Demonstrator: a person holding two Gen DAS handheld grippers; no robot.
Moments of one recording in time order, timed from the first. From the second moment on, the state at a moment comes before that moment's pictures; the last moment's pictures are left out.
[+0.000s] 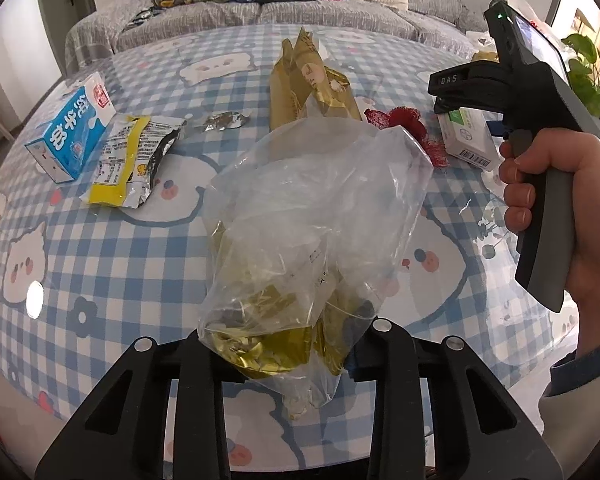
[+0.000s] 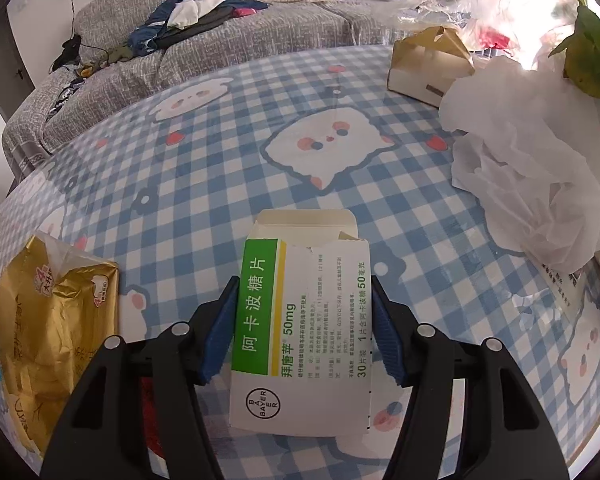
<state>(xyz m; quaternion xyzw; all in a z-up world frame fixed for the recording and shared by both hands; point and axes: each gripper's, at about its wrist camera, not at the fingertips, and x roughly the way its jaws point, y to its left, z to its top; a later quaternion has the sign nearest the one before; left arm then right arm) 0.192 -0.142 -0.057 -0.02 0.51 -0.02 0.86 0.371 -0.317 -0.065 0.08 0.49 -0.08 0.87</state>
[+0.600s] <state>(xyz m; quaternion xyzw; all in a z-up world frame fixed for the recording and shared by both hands) 0.160 -0.133 -0.028 -0.03 0.48 -0.03 0.88 0.323 -0.321 -0.023 0.06 0.47 -0.08 0.88</state>
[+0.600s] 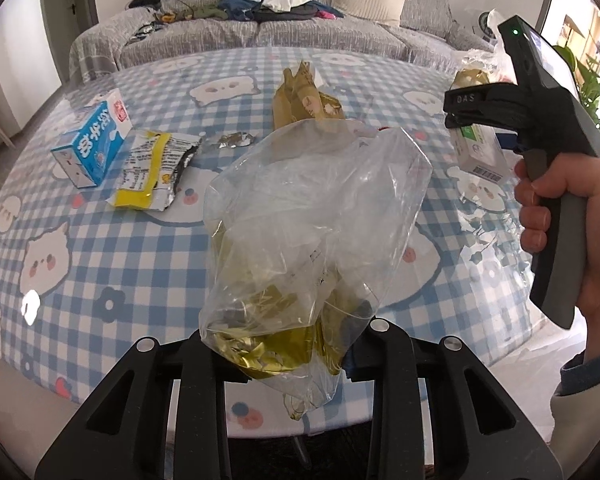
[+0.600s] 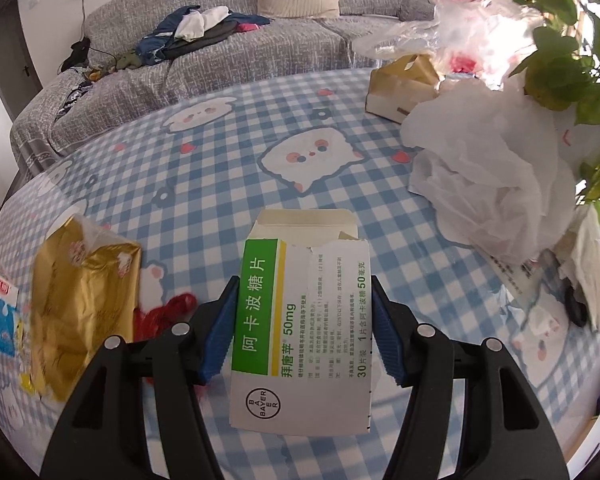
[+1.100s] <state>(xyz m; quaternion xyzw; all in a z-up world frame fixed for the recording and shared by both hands) 0.098 -0.125 -0.013 -0.03 0.47 -0.03 0.88 0.231 -0.313 0.001 0.03 0.45 -0.05 0.89</state>
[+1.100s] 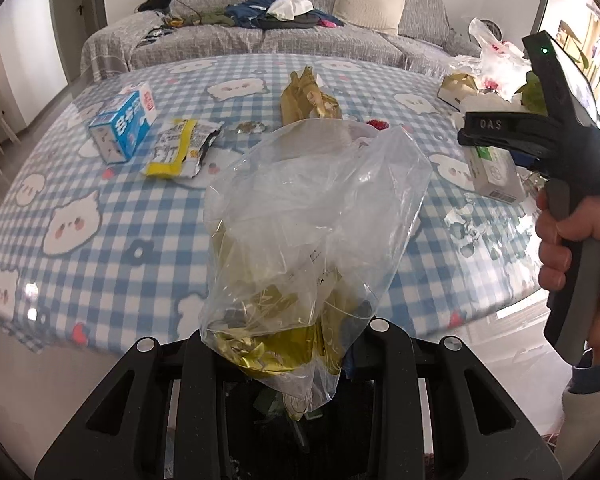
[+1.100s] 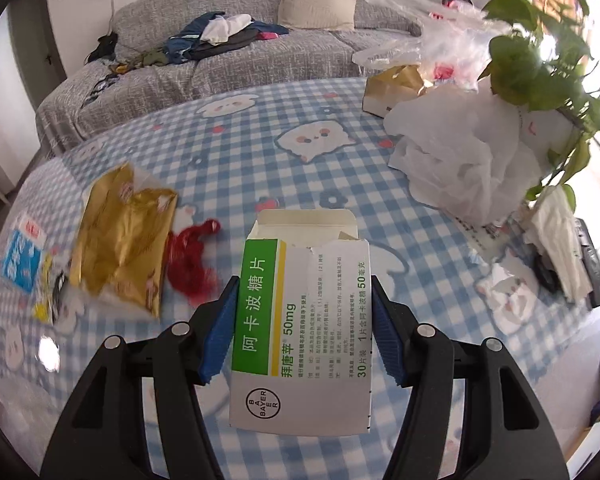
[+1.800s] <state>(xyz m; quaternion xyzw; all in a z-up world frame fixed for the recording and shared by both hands) -0.003 -0.129 -0.041 -0.04 0.48 -0.02 0.88 0.073 -0.320 -0.009 0.02 0.43 -0.01 0.90</state>
